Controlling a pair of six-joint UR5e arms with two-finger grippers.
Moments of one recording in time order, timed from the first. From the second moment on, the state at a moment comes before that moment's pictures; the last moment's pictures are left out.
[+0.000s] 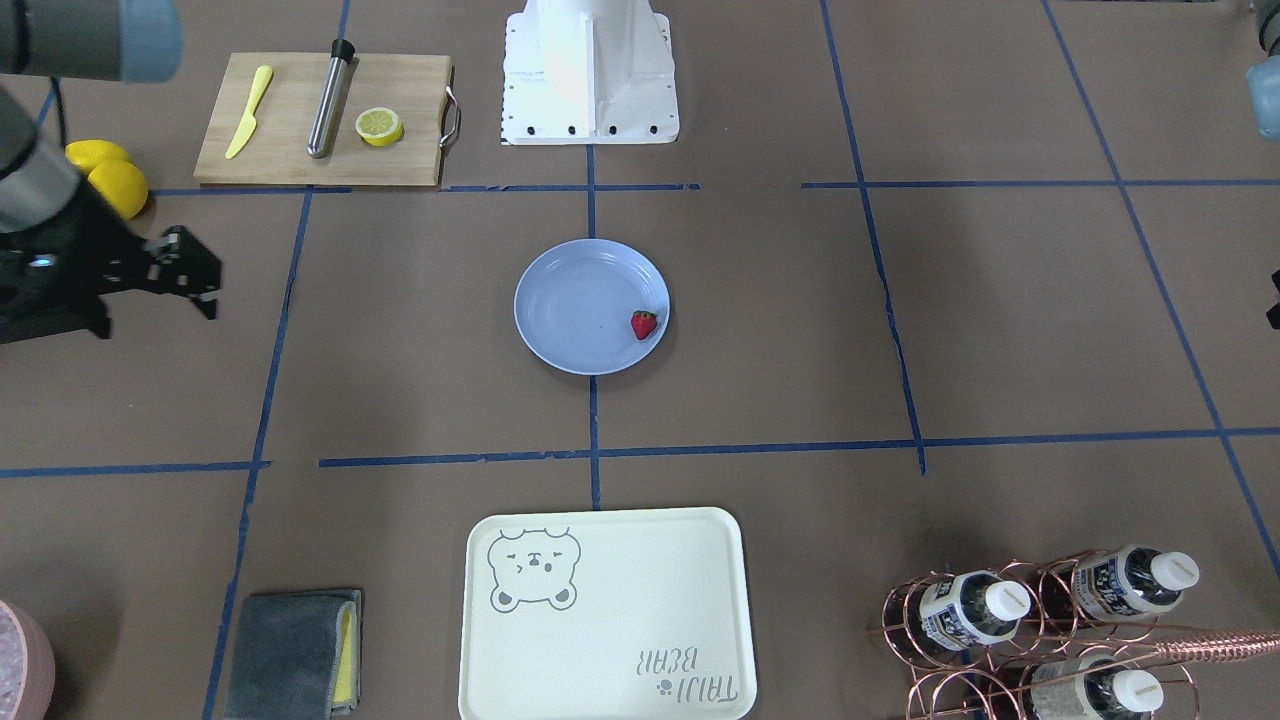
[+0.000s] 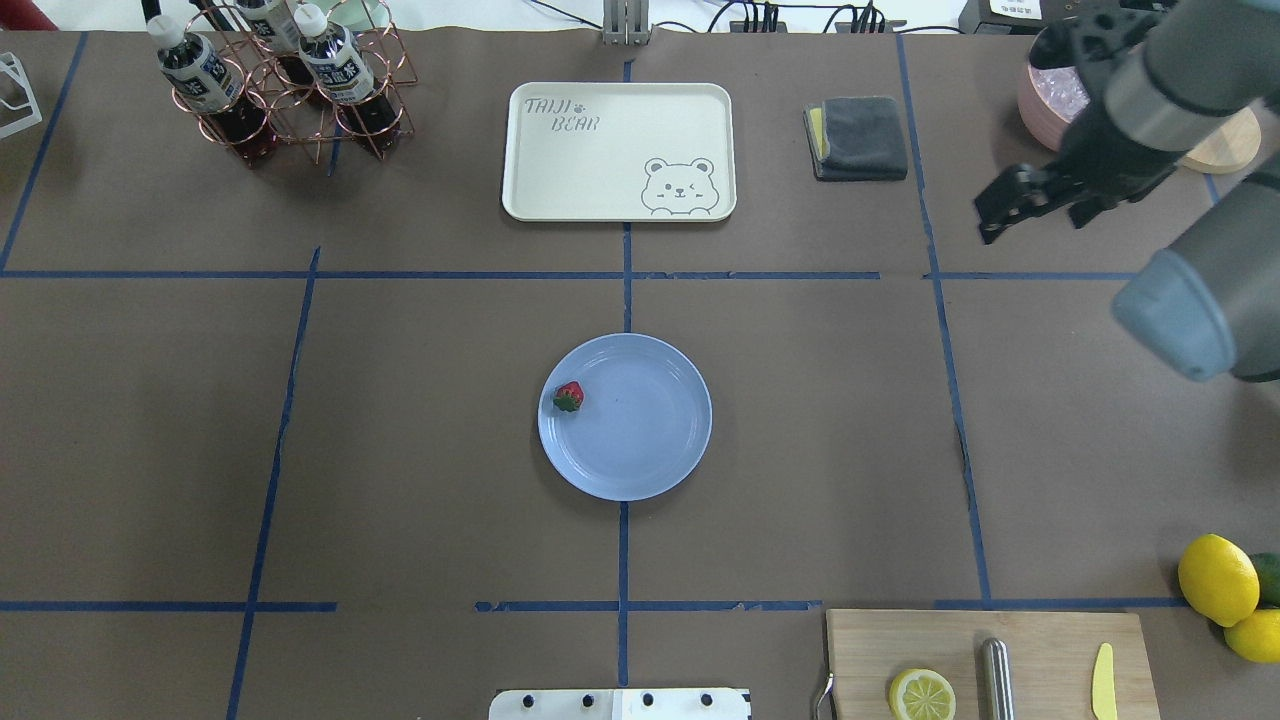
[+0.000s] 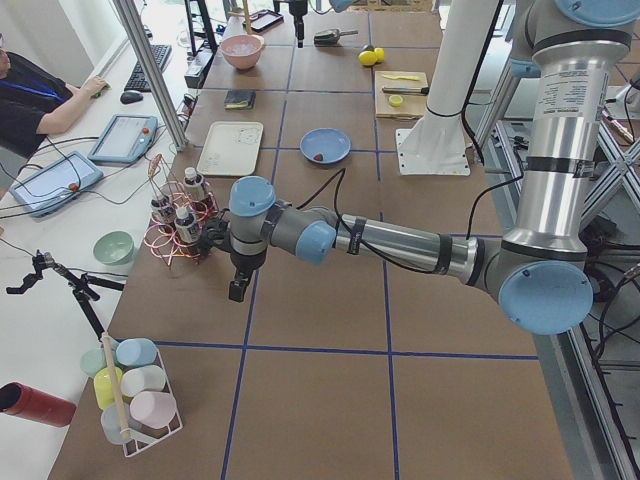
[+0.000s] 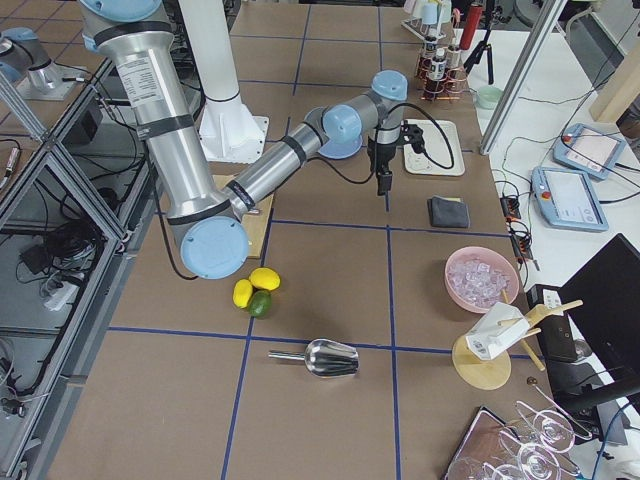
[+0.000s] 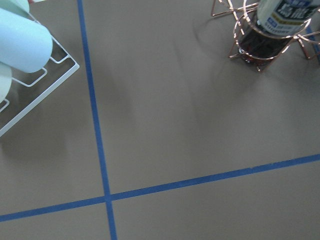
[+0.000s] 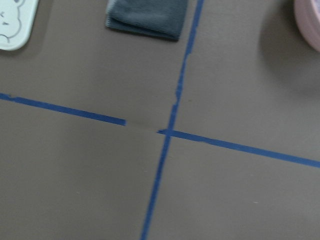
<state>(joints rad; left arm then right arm) -1.45 -1.64 -1.66 -1.75 -2.26 -0.10 1.14 -1.29 1.93 -1.78 2.23 0.36</state>
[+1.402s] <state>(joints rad) -1.52 -1.56 -1.62 -1.60 -2.36 0.04 1.59 -1.54 1.61 -1.72 2.43 -0.13</state>
